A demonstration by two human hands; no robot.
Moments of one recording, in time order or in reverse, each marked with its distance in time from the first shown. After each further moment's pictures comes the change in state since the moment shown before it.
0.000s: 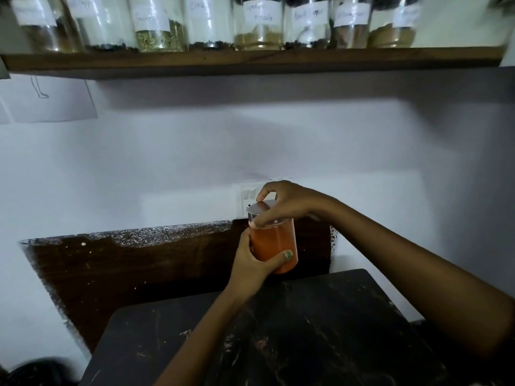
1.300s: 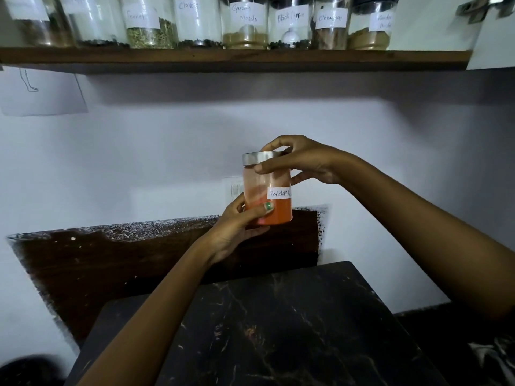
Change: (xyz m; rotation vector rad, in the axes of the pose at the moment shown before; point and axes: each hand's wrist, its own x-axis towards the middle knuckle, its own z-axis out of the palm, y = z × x) left_hand 0.023 0.057 -0.013 -0.327 -0.298 -0.113; right_hand -0.036 -0.014 -0.057 0.357 0.084 -0.018
